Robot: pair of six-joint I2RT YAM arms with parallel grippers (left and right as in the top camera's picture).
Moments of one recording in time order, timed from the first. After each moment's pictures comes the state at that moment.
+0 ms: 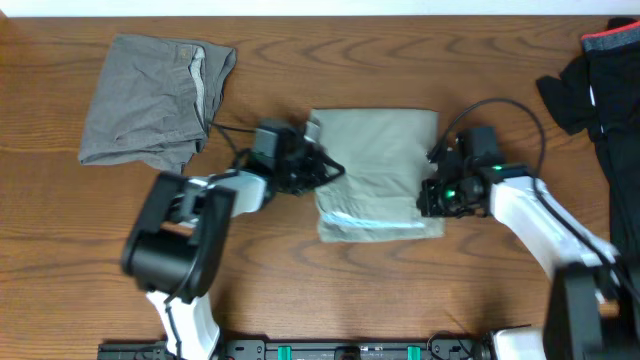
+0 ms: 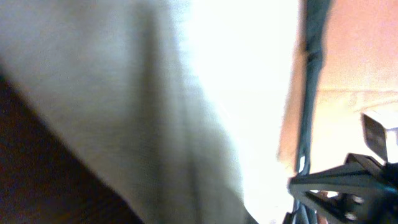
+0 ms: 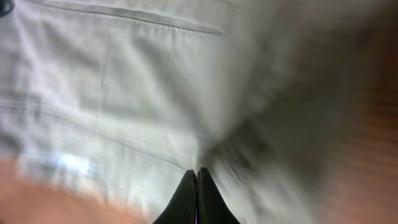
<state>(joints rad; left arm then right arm) -0.29 1.94 0.86 0.27 0.81 -0.72 0.15 1.54 0.87 -0.63 -0.38 0.13</state>
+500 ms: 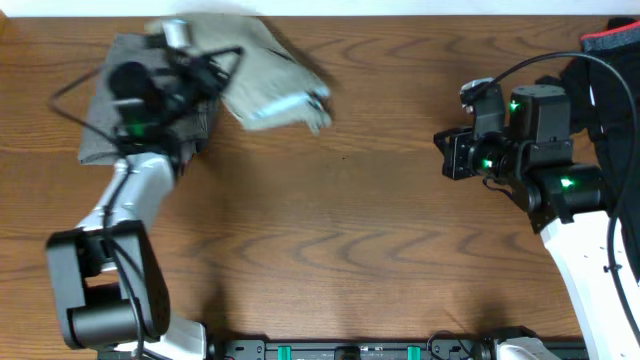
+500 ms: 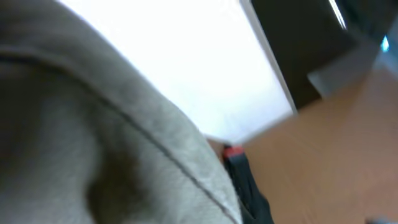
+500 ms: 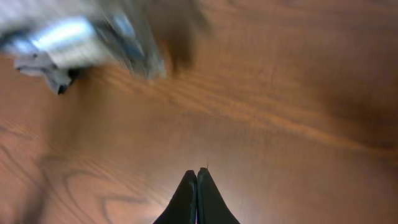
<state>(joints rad) 0.17 1.71 1.03 0.66 0.88 -0.89 0.14 1.25 1.15 -0.73 -0.38 0.11</state>
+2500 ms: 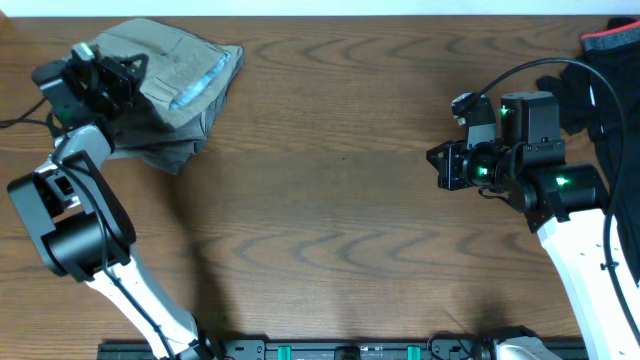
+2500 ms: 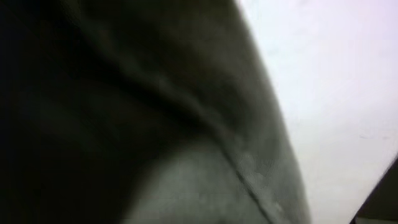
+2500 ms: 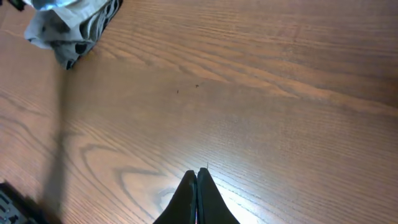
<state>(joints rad) 0.46 2.14 1.39 0.25 0.81 -0.99 0.16 1.25 1.15 -0.82 -0.42 0.14</state>
